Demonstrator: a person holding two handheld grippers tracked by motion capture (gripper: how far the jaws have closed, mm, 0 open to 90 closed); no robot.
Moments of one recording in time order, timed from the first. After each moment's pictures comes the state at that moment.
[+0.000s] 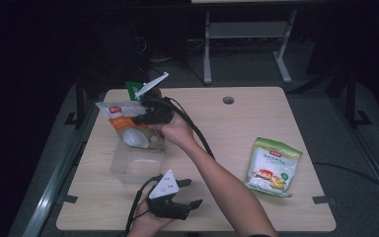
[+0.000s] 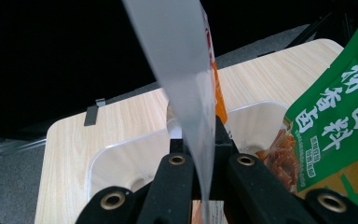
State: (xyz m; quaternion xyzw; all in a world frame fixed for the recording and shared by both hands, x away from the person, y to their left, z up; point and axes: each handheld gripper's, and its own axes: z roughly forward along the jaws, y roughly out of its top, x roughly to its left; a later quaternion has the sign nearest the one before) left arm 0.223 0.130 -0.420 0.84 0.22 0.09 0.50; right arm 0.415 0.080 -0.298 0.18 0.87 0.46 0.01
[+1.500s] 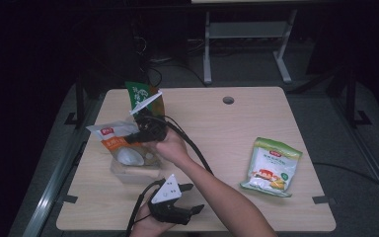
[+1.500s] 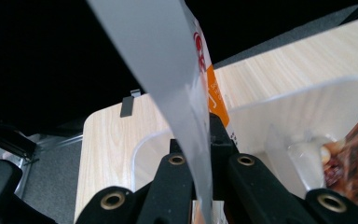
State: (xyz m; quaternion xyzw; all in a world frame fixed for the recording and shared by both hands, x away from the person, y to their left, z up) left arm 0.214 0.126 -0.423 0.84 0.21 0.08 0.49; right arm 0.389 0.098 -0.333 0.18 0.87 0.46 -0.06
